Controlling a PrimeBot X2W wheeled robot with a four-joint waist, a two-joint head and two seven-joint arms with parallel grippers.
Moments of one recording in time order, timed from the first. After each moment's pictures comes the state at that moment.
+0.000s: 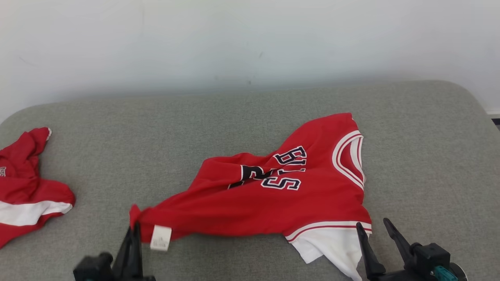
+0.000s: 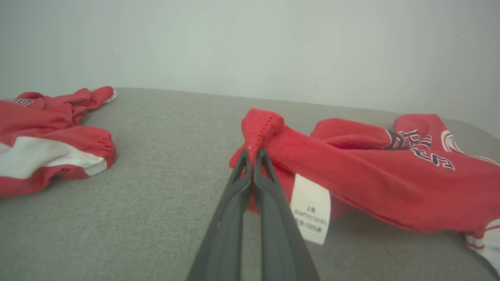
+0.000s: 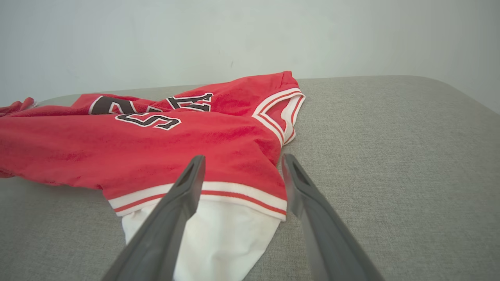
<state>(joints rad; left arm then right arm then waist) -0.14 0.26 -0.28 0.29 -0.48 0.10 -0.26 -0.02 -0.18 0.08 0.29 0.21 0.13 -0.20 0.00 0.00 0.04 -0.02</state>
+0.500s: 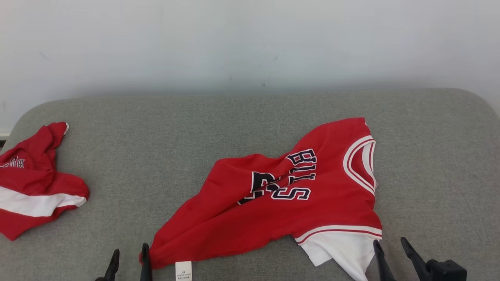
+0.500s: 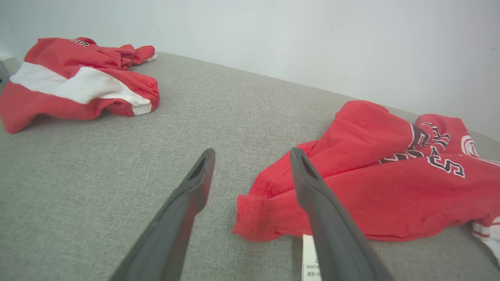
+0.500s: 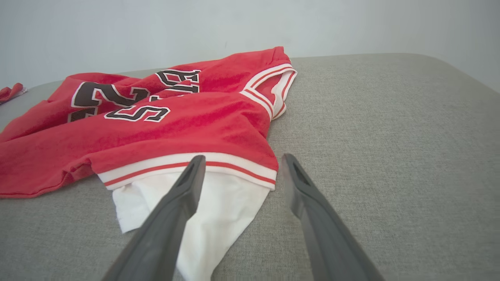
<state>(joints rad) 0.01 0.15 -0.17 0.27 -0.45 0.06 -0.26 0.07 -0.18 0.03 0.28 0.23 0.13 -0.18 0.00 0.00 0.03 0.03</state>
